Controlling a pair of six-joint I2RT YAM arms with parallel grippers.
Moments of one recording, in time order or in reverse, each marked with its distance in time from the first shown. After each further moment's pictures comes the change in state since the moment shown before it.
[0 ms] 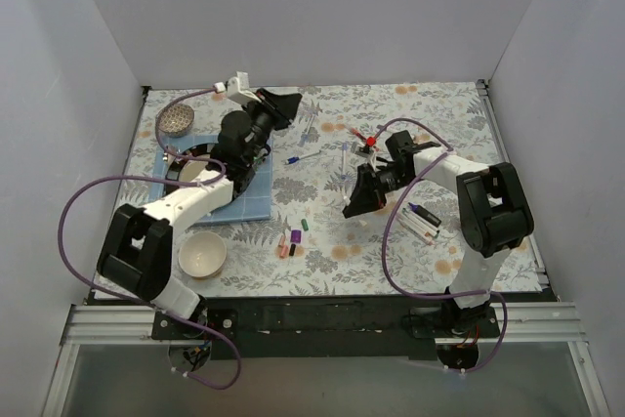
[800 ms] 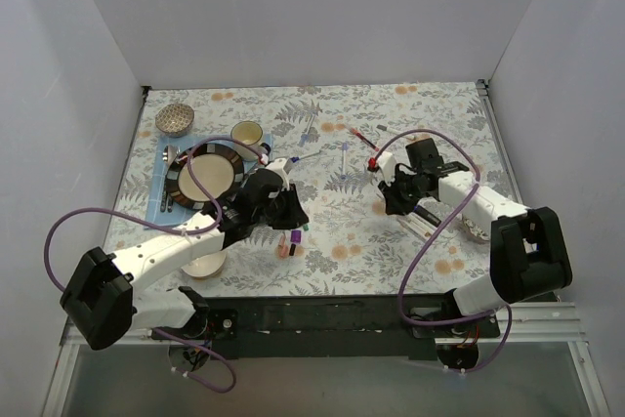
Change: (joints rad) left arm -0.251 -0.327 -0.230 -0.908 0.093 0.069; right arm -0.030 -0.336 -0.222 0.176 0.980 0.114
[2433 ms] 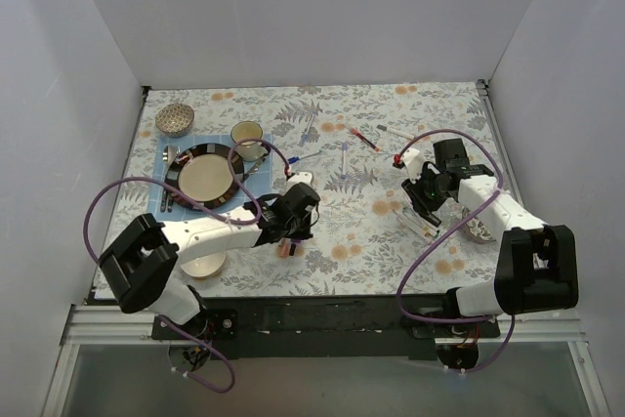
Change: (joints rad) left arm -0.165 0.241 0.066 -0.070 -0.310 0.004; right arm -0.168 -0.083 -0.042 -0.058 0.153 -0.067
